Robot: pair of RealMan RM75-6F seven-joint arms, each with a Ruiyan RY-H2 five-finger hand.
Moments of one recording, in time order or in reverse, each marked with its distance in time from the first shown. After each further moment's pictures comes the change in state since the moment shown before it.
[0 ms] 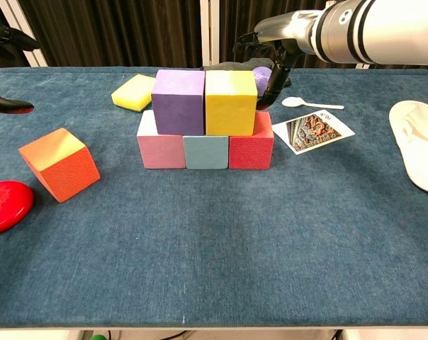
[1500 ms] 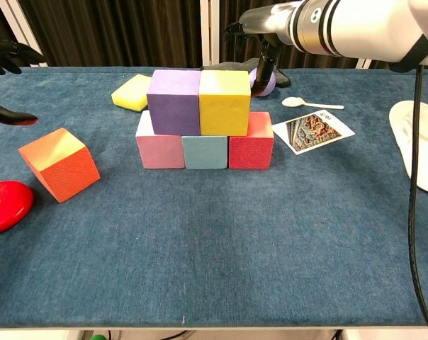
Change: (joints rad) left arm -0.015 -0.015 0.009 0.026 -0.031 -0.039 0.023; right arm 0.059 -0.078 0.002 0.142 -0.013 0.005 -0.096
